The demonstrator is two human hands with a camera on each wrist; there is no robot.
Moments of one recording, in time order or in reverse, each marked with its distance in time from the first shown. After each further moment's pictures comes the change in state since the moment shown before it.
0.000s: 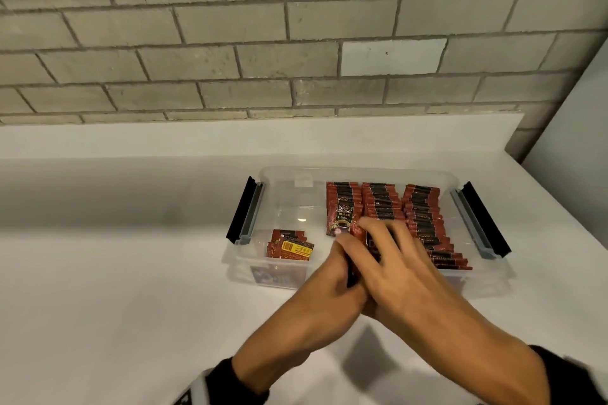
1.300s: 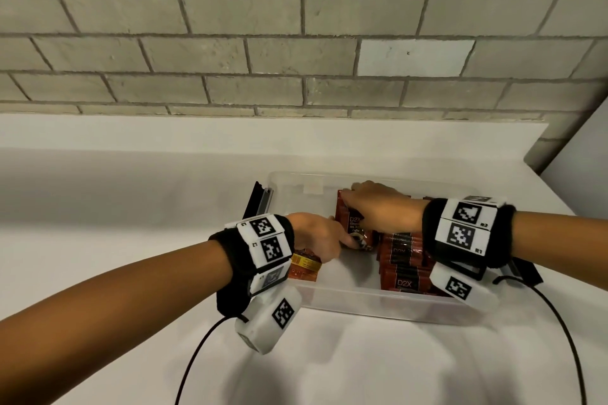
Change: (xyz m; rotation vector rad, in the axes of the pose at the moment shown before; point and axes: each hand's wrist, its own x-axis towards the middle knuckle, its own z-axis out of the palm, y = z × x) left_hand 0.120 0.000 -0.070 0.915 -0.522 -0.465; right_hand 0.143 0.087 0.047 -0.106 -0.546 0.003
